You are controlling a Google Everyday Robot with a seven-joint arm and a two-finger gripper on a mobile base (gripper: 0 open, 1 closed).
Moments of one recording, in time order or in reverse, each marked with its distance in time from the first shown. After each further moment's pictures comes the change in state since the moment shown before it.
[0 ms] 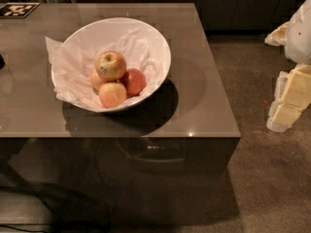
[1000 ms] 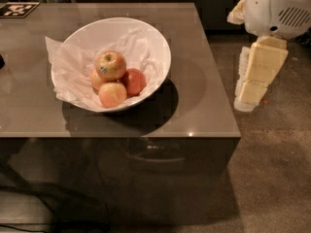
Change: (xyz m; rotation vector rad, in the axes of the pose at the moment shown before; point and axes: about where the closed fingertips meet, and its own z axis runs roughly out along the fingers) arm -0.074 -0.003 -0.019 -0.011 -0.023 -0.128
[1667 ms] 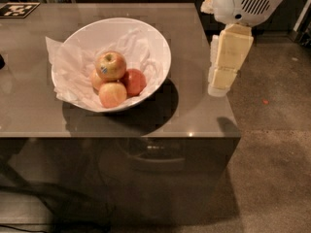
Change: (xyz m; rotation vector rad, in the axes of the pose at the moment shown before) arm -0.046 -0.023 0.008 0.017 -0.032 -0.082
